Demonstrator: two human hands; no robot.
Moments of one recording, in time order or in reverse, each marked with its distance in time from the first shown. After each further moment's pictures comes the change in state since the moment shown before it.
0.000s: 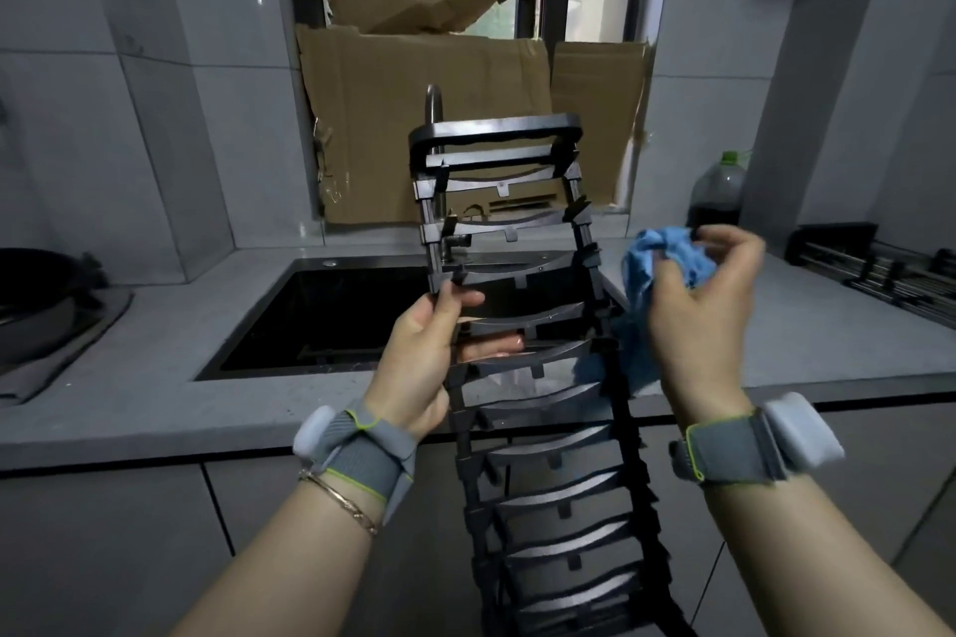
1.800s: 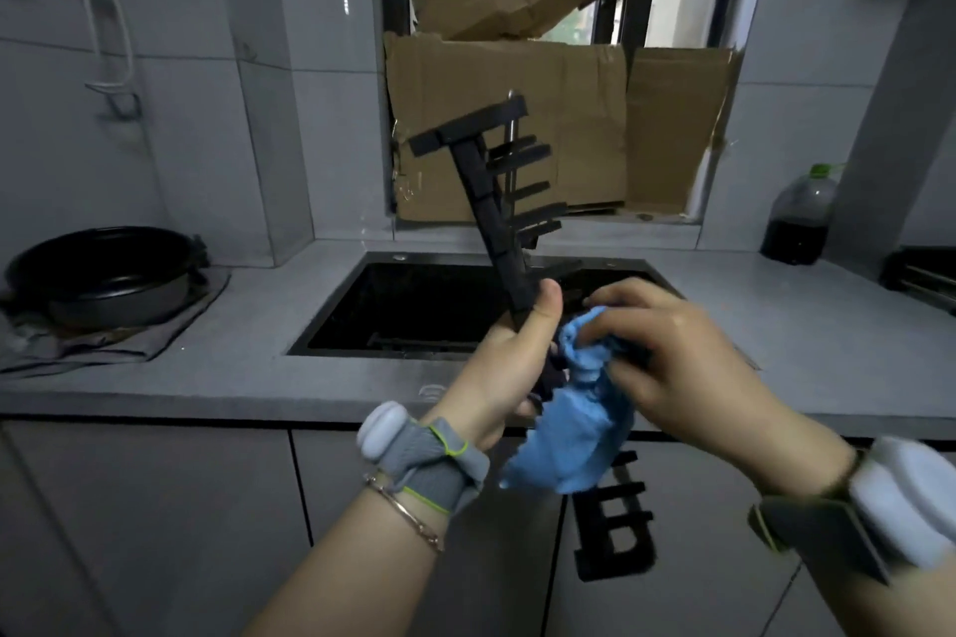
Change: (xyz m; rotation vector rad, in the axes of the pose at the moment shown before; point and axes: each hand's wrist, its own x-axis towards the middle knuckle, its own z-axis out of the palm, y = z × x) left_hand -0.024 0.013 -0.013 0.309 -0.052 -0.103; right_hand -0.042 -0.025 0.022 -0.439 -0.783 -0.665
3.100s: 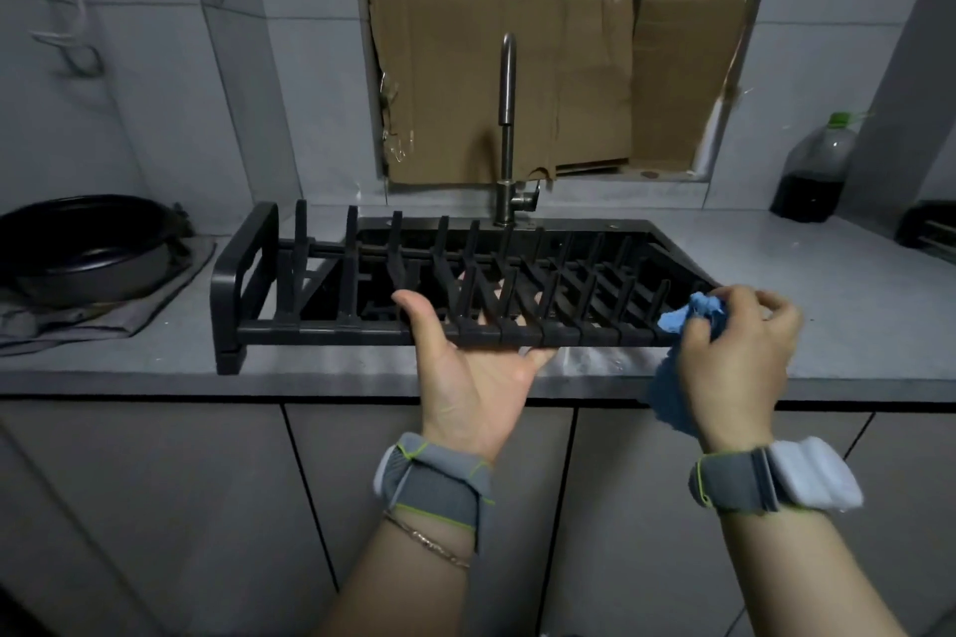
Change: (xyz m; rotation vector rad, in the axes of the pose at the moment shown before) left_hand -0.003 -0.025 -0.002 -1.167 0.023 0.107; right_hand -0.032 0.074 0.061 -0.057 0.569 0.839
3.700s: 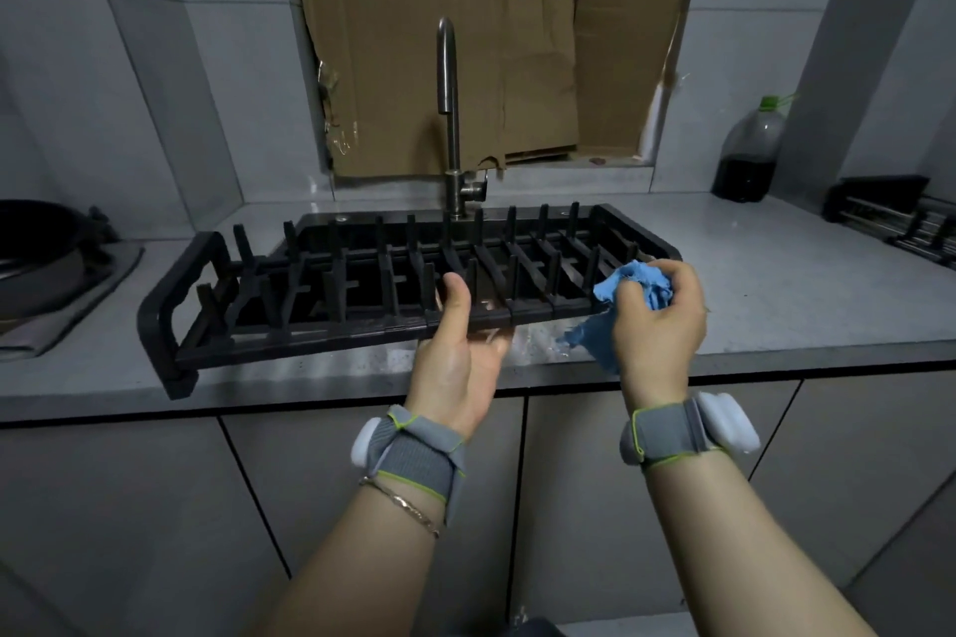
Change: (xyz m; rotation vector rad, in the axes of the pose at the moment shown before) left_hand 0.031 -0.041 -0.008 0.273 0.129 -0.010; right_hand 0.009 -0.003 0.013 0.460 0.043 0.210
